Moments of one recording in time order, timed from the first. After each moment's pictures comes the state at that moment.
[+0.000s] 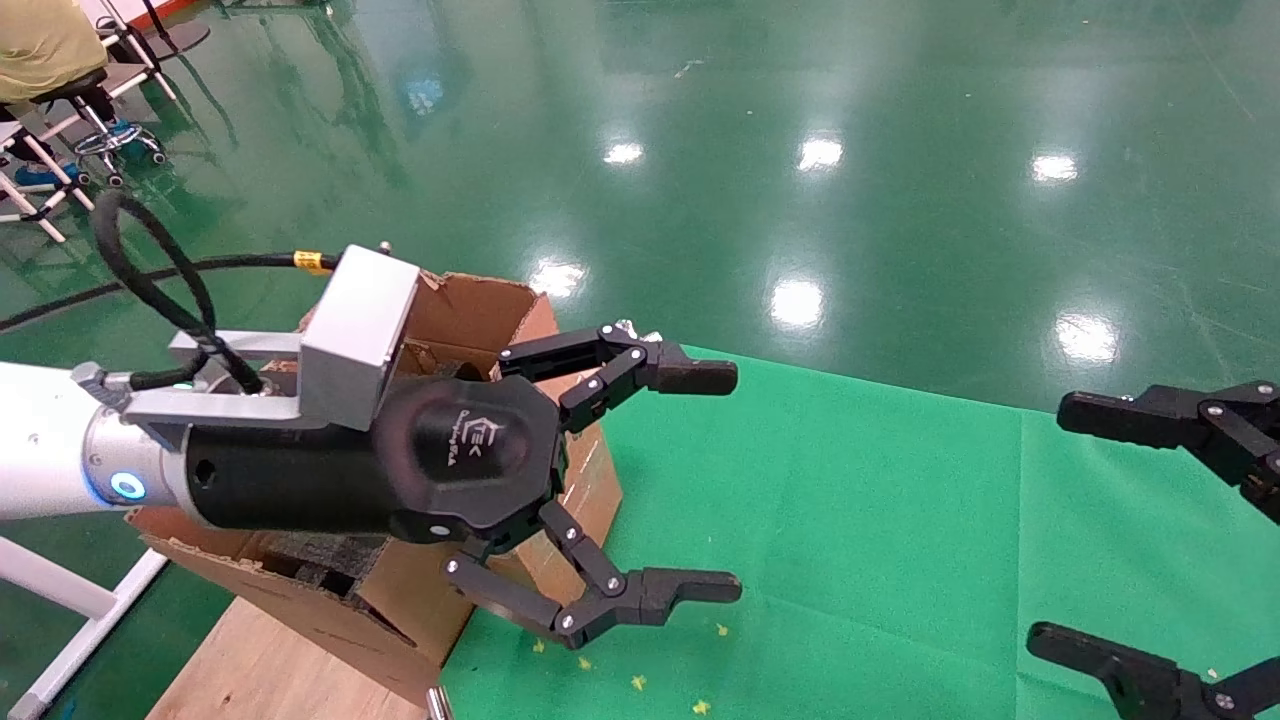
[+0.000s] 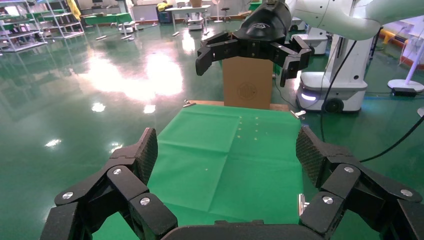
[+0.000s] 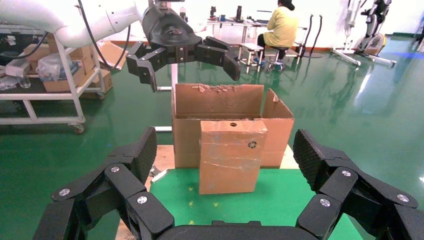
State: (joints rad) left arm -1.08 0.61 0.28 -1.28 0.73 1.50 -0.19; right arm 1.09 -0.59 -0.34 1.26 -0.69 -1.47 0.15
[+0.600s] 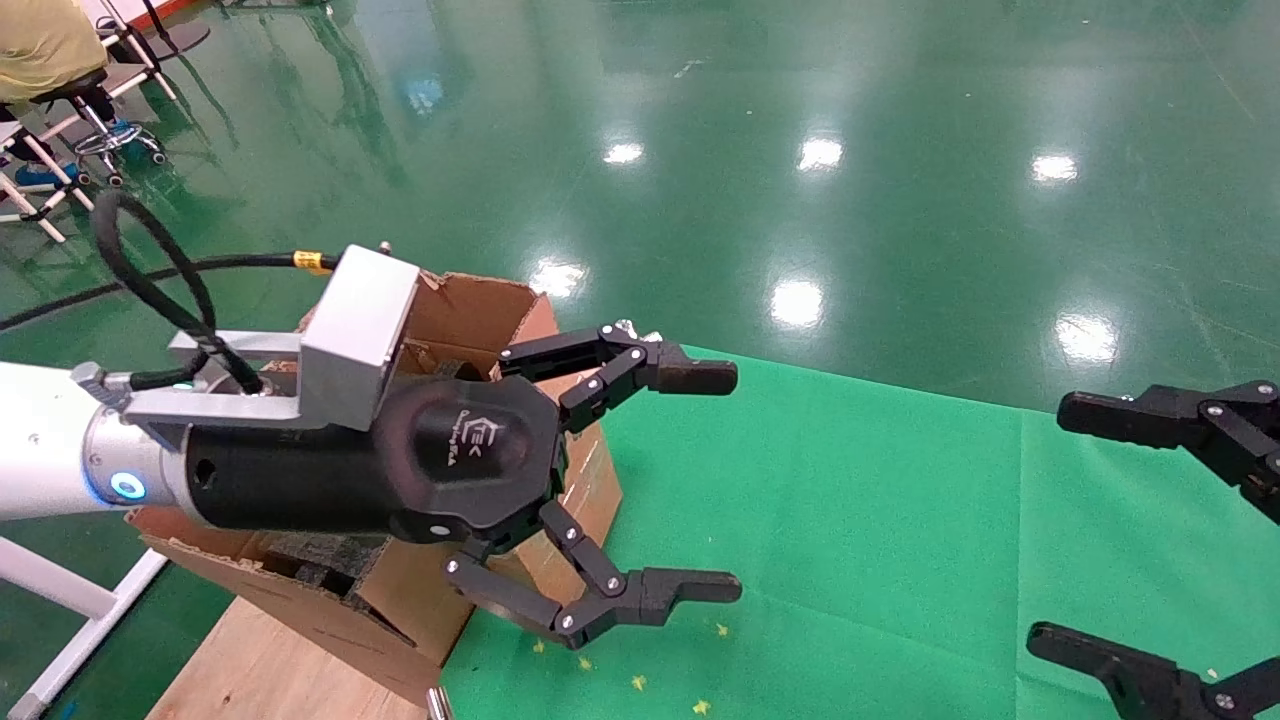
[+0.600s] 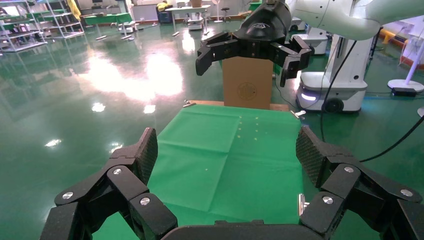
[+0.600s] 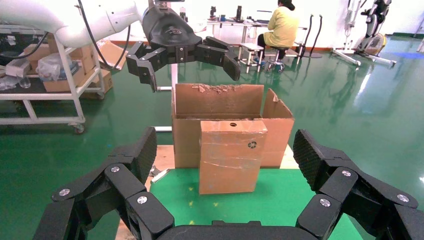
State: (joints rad) left arm -1.08 0.61 0.28 -1.28 0.73 1.50 -0.19; right arm 1.09 -0.59 -0.34 1.26 -0.69 -1.47 0.15
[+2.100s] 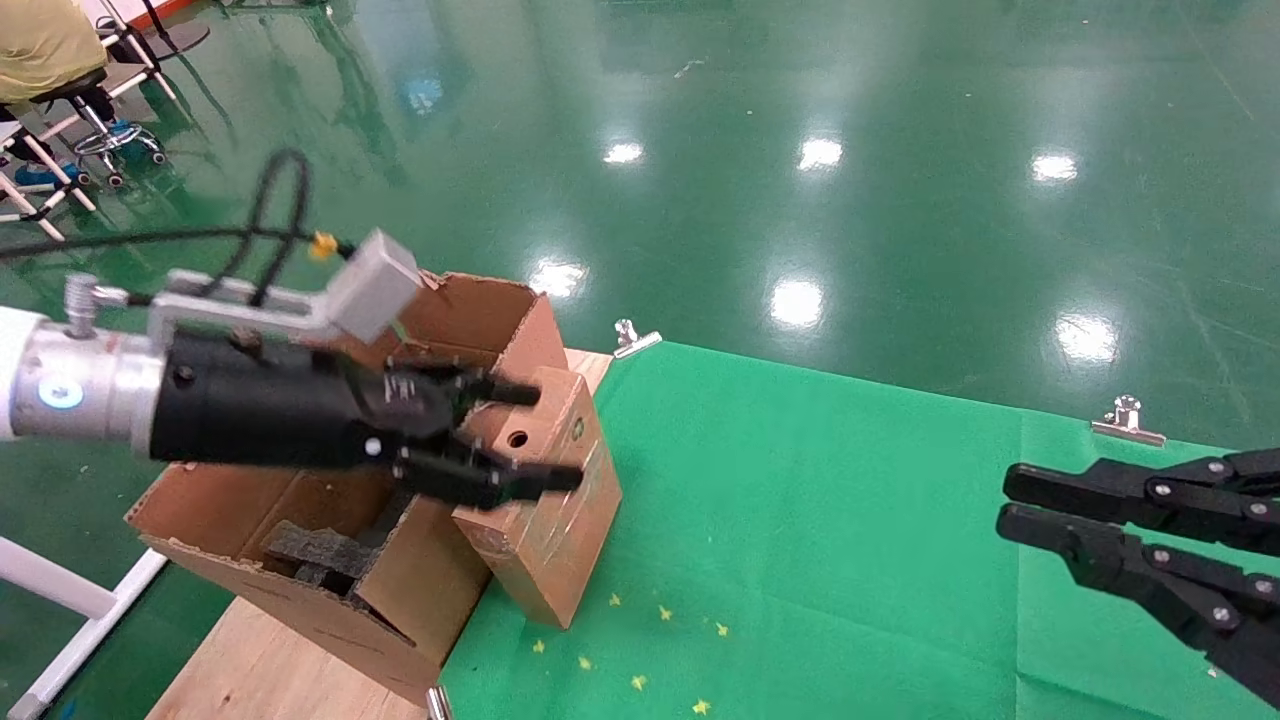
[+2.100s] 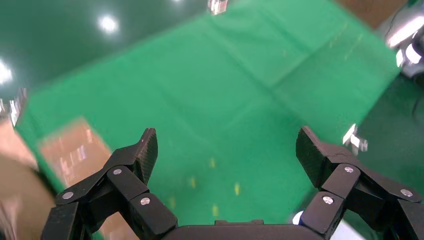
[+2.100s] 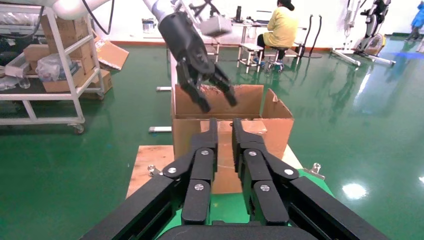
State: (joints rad) left arm -1.39 0.45 0.49 -1.32 1.25 1.48 -0.86; right arm 1.09 -0.59 -0.34 1.26 -0.69 -1.47 0.15
